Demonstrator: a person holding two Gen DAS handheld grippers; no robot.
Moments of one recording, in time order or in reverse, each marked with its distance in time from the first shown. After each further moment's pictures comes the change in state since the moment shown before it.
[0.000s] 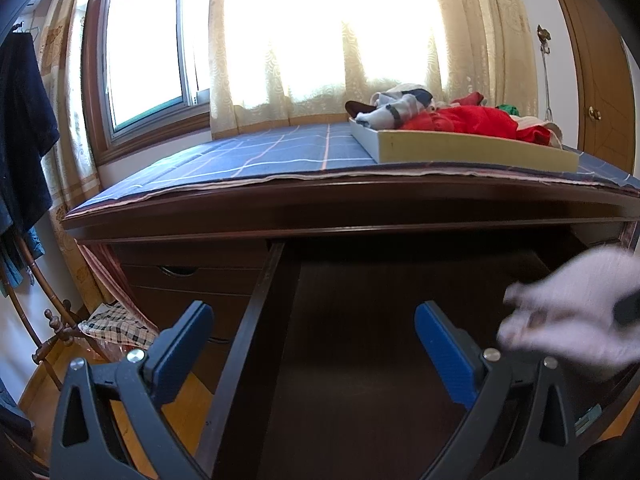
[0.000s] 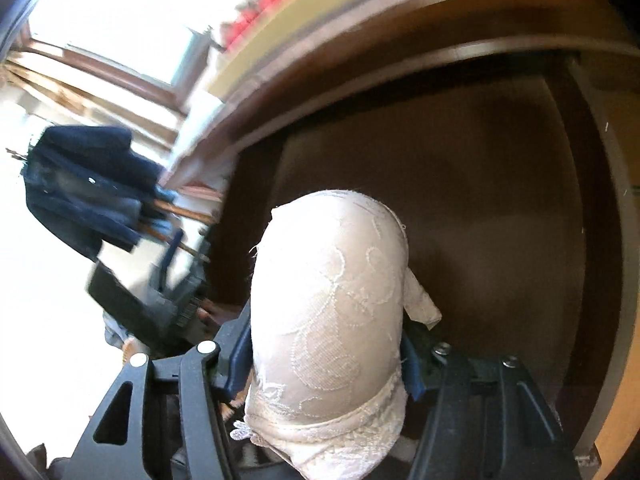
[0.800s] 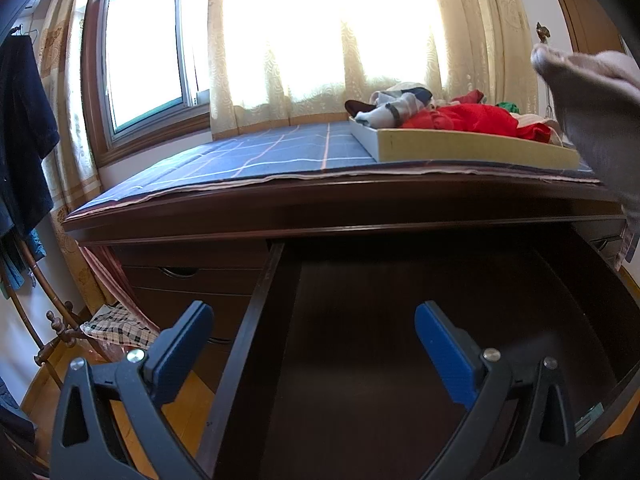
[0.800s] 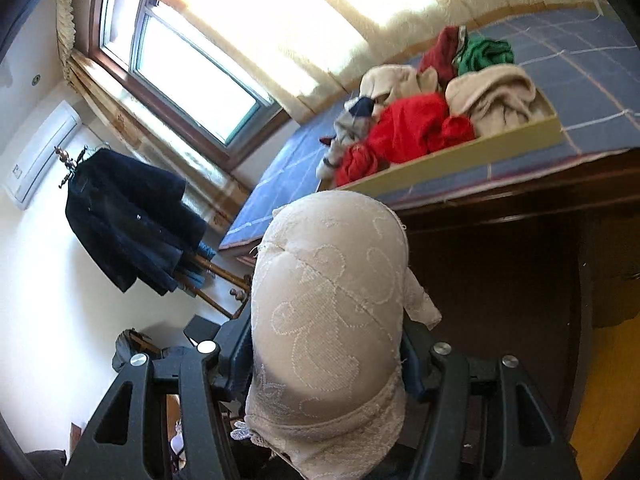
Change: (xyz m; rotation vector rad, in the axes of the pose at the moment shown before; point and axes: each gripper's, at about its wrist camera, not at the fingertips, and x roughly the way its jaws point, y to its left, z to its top) left arm 0.001 0.000 -0.001 0.005 0.001 0.004; right arm -0.104 0.071 0.015 -0.124 -0.294 0.068
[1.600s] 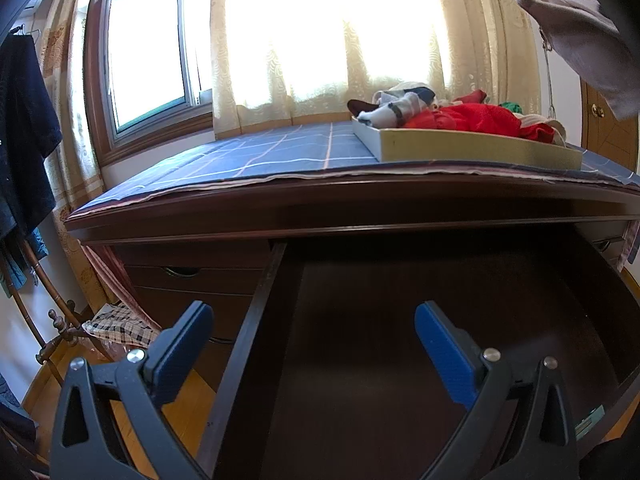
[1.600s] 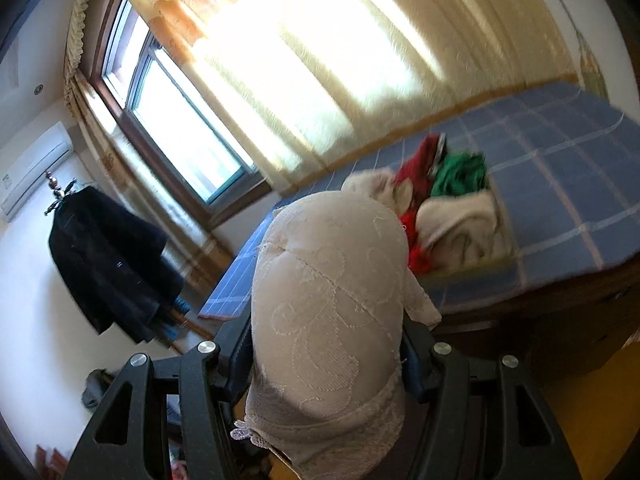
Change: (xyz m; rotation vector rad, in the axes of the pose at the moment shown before) left arm 0.000 0.001 0.000 0.000 0.003 0.012; right arm -0.048 0.014 0.063 -0.058 -0.236 -0.123
